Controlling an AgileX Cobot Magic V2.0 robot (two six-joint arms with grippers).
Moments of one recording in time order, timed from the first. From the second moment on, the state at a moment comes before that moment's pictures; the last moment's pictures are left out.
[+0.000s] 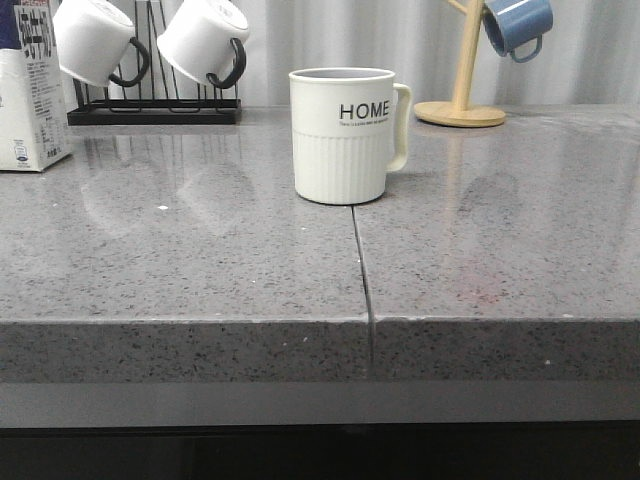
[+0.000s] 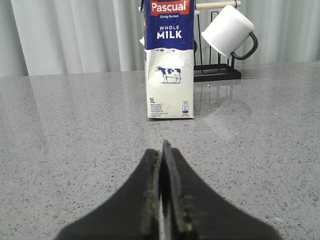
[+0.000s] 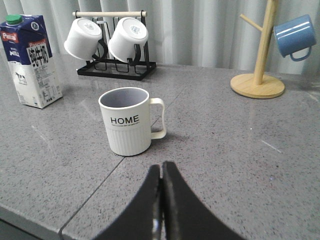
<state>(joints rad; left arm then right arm) -0.04 0.00 0.00 0.05 0.09 0.03 0.40 0.23 -0.42 0.00 0.35 0.09</state>
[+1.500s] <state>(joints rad) -0.04 0.96 -0.65 0.06 0.03 0.09 0.40 0.10 -0.42 0.00 0.48 0.09</state>
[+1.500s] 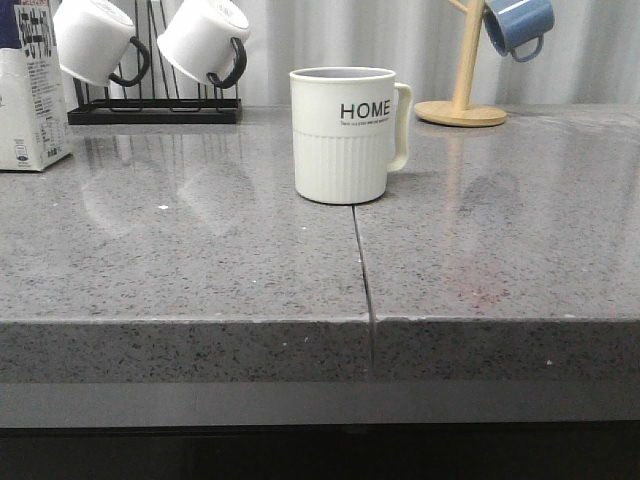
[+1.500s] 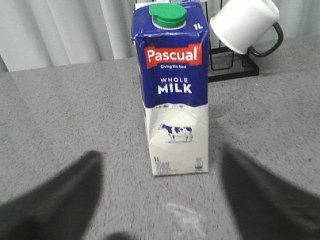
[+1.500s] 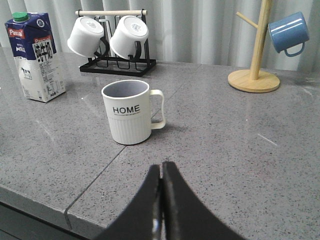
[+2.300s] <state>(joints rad) -0.12 1.36 -0.77 -0.06 -0.33 0.08 0.40 0.10 -0.42 0.00 0.48 0.09</state>
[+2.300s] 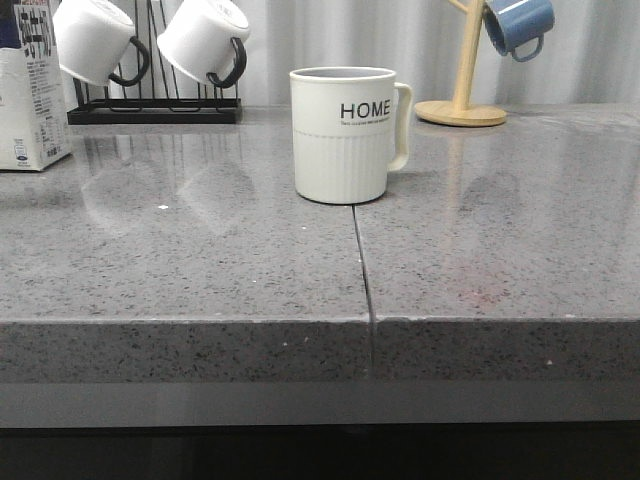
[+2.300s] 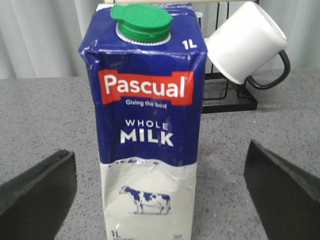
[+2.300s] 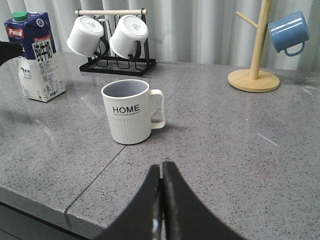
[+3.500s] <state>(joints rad) -0.14 1.54 -0.99 -0.10 -0.29 0.08 0.40 0.10 -0.42 0.00 0.48 0.09</state>
